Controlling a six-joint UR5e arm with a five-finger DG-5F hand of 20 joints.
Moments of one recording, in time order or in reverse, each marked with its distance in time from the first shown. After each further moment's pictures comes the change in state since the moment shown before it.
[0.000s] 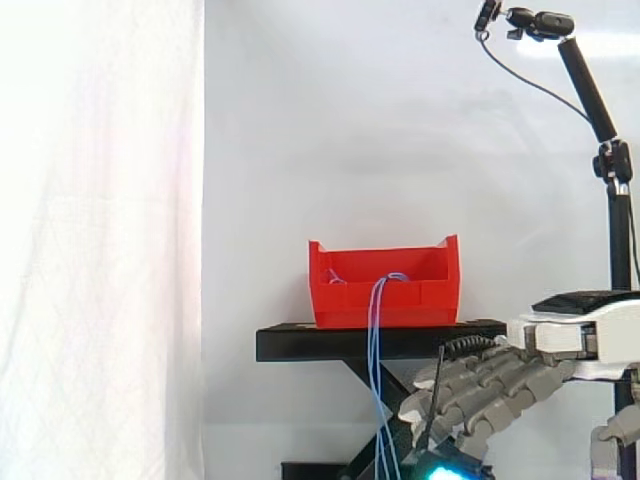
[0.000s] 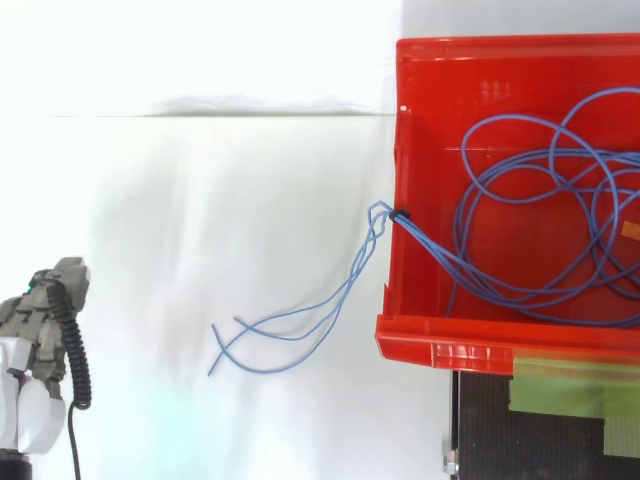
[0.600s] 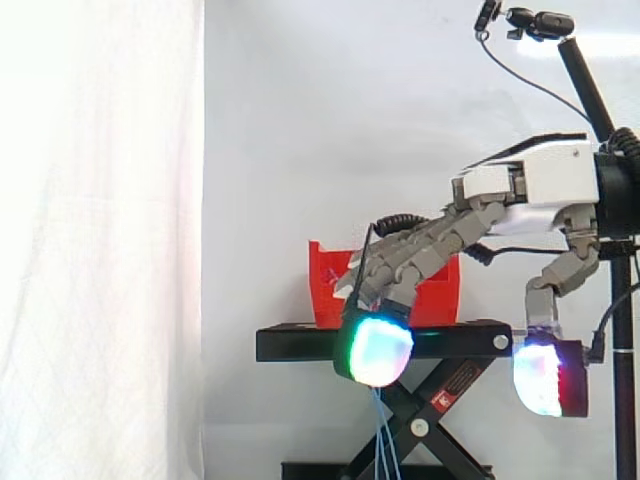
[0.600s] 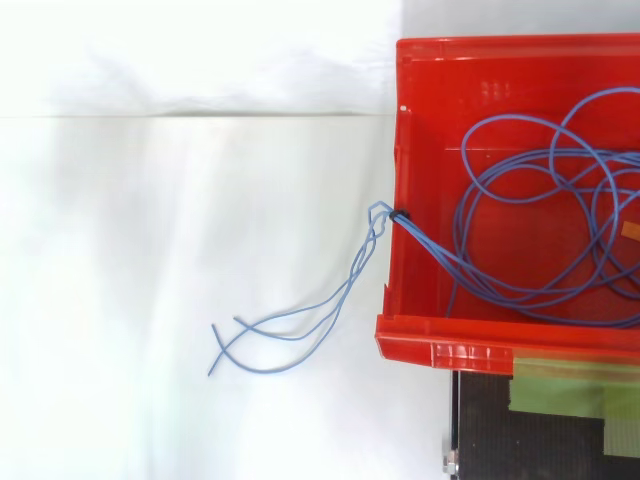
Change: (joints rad) arm 0.004 -0.016 0.379 -0.403 -0.048 0.035
